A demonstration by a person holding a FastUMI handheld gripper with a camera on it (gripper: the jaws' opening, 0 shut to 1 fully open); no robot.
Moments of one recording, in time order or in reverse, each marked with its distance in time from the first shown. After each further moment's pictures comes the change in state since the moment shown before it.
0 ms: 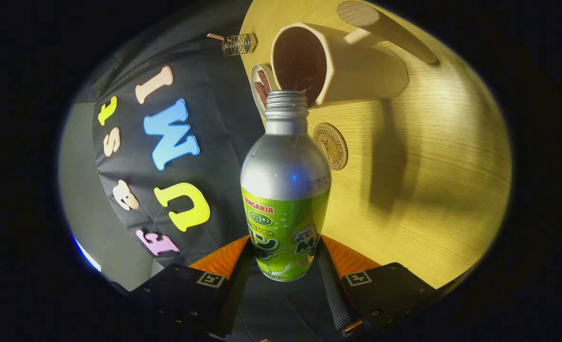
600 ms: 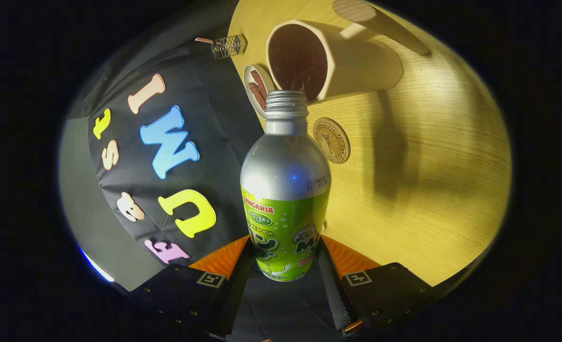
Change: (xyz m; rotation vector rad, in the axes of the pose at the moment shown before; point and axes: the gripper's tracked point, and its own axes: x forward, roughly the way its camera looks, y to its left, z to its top) arm -0.002 0.015 0.000 0.082 0.018 0.008
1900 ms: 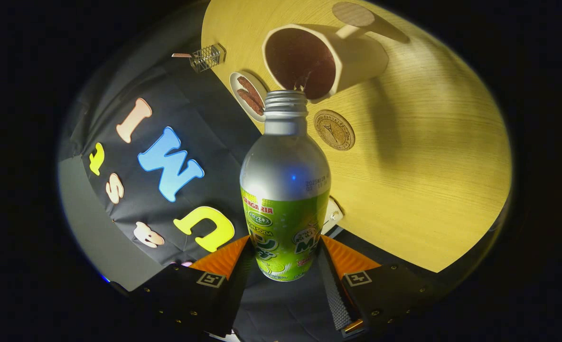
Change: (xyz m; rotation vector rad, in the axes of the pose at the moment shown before) arm -0.007 0.041 0.001 0.217 -0.003 0.032
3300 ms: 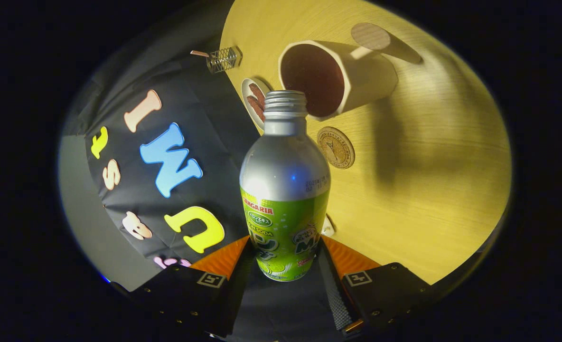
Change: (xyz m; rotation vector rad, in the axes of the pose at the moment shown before) arm 0.000 -0.024 0.017 -0.186 -0.086 -0.049
